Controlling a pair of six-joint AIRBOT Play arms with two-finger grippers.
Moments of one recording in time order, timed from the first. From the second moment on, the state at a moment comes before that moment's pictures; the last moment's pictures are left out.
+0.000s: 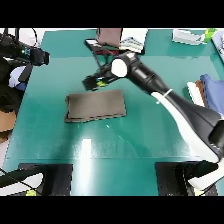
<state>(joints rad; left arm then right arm) -0.10 -1.26 1.64 1.45 -1.27 -1.42 0.73 -1.70 1.85 -1.39 1.06 1.79</state>
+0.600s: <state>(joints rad) -0.10 -1.26 1.64 1.38 -1.29 -1.41 0.49 -1.57 1.39 -1.42 1.05 2.13</state>
